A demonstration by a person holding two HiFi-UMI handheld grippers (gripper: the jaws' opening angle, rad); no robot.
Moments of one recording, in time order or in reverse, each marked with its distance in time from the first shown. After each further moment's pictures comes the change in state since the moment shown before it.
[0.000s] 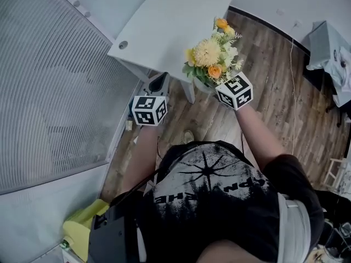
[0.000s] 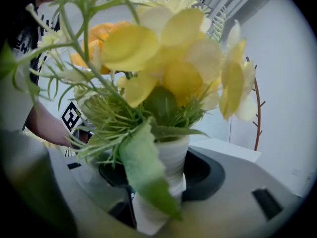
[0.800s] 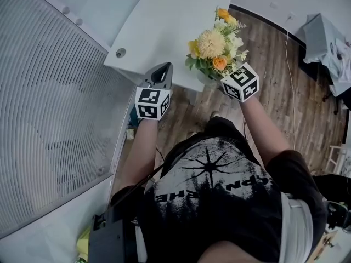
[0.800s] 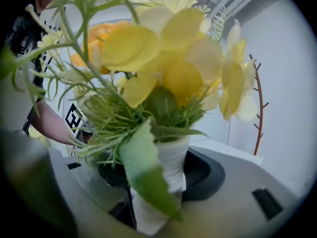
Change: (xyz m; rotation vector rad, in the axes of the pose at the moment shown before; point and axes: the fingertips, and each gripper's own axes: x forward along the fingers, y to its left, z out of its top) left arm 0.062 0.067 0.033 0.129 -0.027 -0.129; right arm 0.077 -0.039 0.019 -0.016 0.027 -0.050
